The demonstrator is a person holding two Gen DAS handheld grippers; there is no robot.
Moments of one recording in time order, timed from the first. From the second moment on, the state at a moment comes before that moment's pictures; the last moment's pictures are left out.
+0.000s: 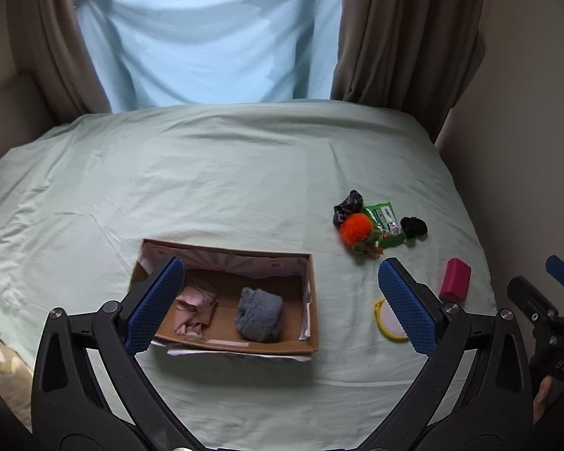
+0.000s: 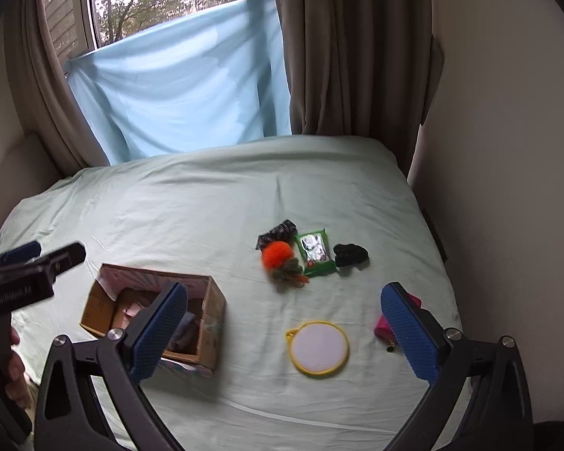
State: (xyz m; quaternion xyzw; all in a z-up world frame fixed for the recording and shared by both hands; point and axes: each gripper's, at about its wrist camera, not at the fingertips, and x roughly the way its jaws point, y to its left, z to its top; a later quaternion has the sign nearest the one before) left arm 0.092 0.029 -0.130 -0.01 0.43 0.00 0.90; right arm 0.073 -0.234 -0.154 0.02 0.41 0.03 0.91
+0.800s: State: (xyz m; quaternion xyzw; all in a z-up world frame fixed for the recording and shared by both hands) left arm 0.271 -0.097 -0.285 -0.01 0.57 -0.07 0.81; right arm 0.135 -0.301 -0.315 0.12 0.57 -0.05 0.81
